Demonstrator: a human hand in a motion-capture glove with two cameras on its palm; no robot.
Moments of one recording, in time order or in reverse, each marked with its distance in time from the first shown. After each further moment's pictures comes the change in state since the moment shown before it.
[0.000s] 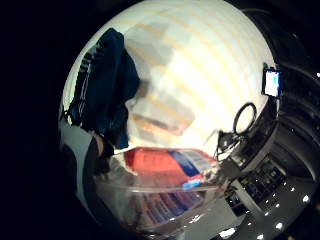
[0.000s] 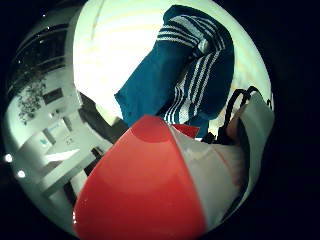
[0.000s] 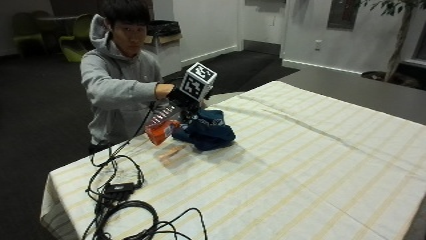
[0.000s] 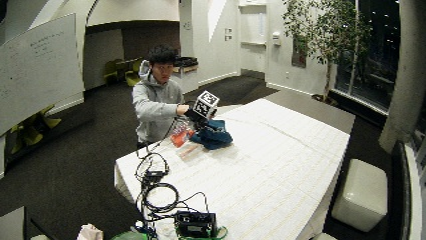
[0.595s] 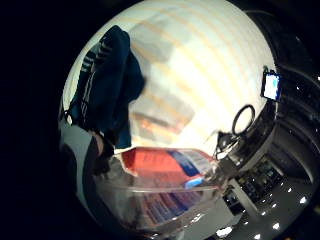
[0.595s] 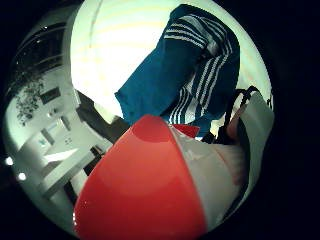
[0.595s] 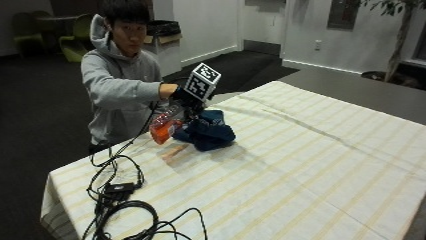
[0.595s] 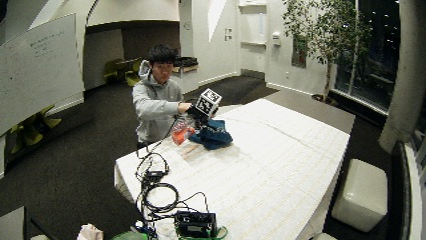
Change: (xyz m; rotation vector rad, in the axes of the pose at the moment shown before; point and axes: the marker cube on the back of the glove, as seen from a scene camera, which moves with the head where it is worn) arm -0.013 -0.007 -0.003 -0.019 0.001 -0.034
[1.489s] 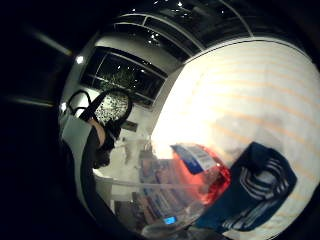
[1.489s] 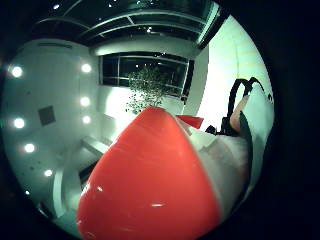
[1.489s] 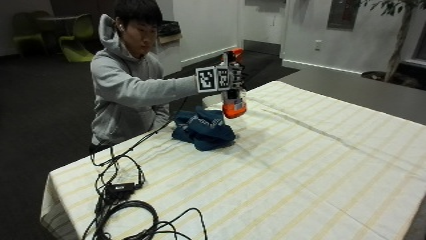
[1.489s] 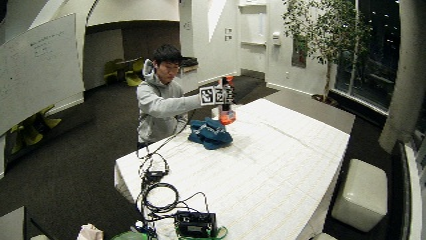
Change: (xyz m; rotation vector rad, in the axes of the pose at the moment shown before) arm -0.115 -0.066 -0.093 0.767 -1.138 -0.329
